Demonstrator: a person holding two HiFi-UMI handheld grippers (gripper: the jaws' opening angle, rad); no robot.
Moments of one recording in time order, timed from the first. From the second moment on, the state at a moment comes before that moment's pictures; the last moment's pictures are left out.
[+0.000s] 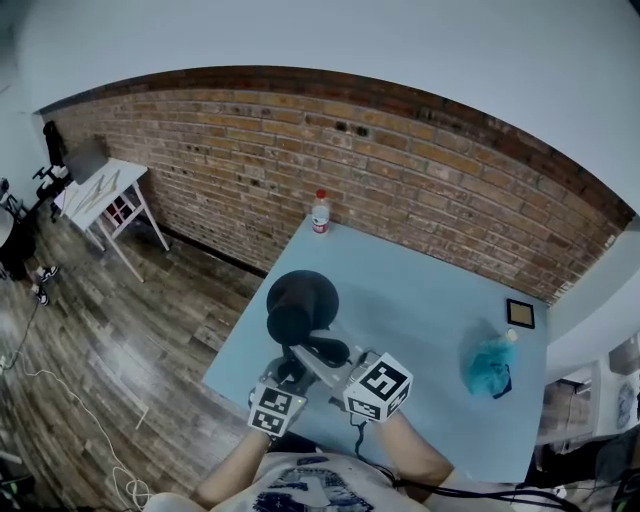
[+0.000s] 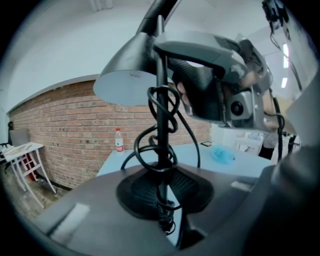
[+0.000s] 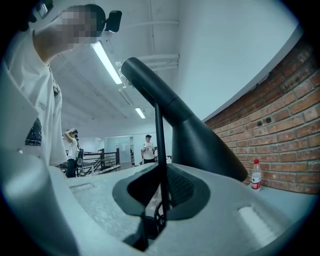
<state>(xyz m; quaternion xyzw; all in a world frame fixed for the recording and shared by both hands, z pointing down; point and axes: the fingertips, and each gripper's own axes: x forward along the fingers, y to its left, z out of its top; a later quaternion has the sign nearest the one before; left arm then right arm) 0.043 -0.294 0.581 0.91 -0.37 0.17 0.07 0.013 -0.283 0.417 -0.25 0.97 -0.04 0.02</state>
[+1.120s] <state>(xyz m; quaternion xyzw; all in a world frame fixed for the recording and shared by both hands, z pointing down) 0.048 -0.307 0.574 0.91 -0.38 0.17 0.06 0.022 -0.295 0.411 -0.26 0.96 -0.04 0.03</state>
